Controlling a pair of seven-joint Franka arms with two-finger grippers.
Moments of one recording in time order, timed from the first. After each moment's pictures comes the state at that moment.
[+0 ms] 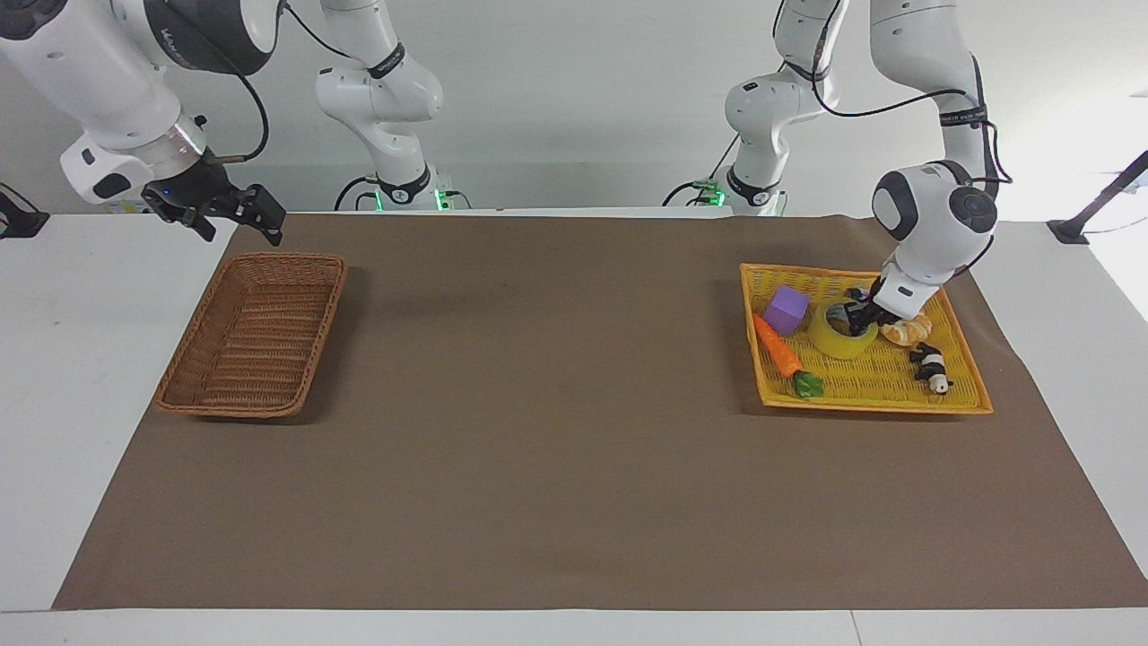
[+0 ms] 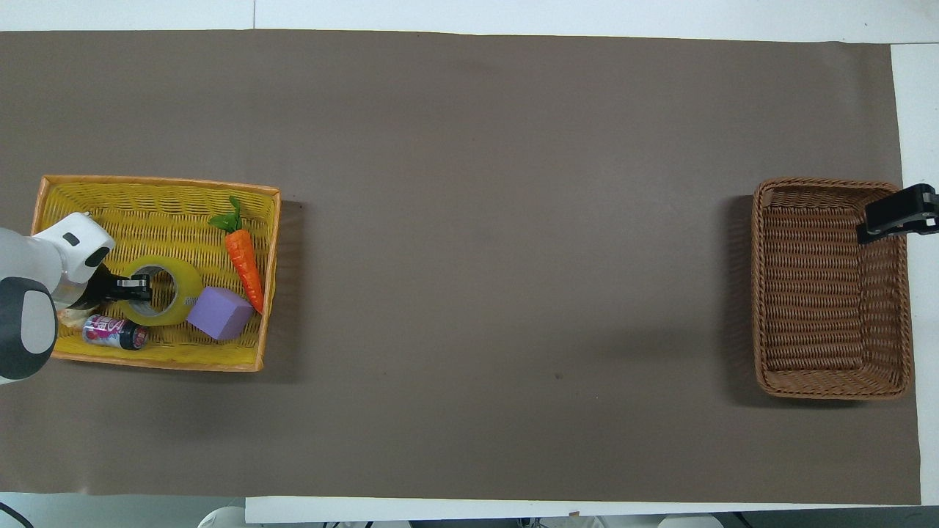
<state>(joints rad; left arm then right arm) 0.23 -0.01 -0.13 -2.35 0.03 2.24 0.08 -0.04 -0.02 -0.09 -1.61 -0.01 1.44 -0.02</state>
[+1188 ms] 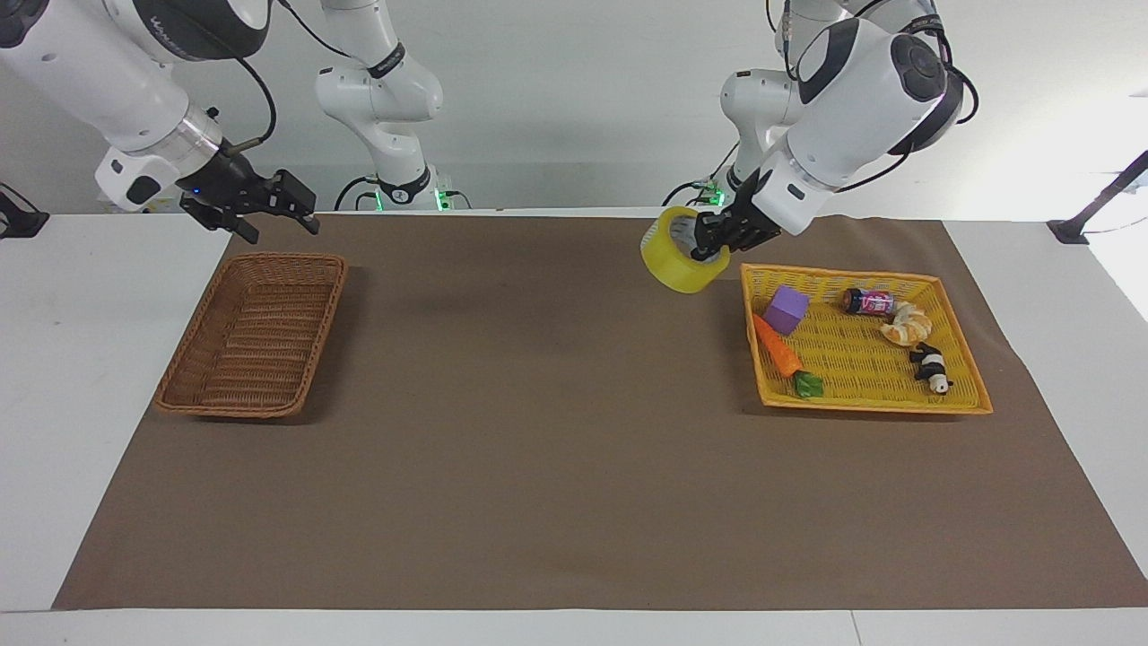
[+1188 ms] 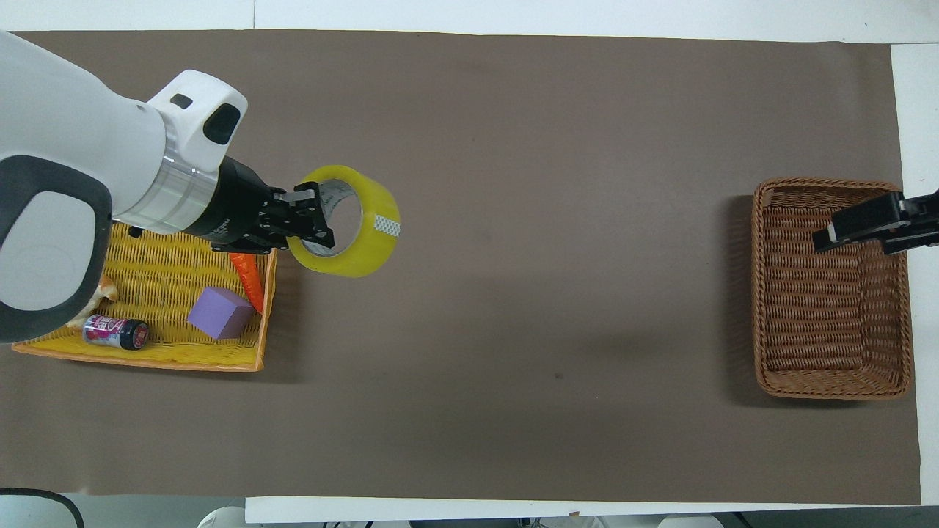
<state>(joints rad) -0.31 0.02 -0.16 -1.70 -0.43 1.72 -0.54 -0.05 -0.03 -0.09 -1.67 0.37 1.45 -0.12</state>
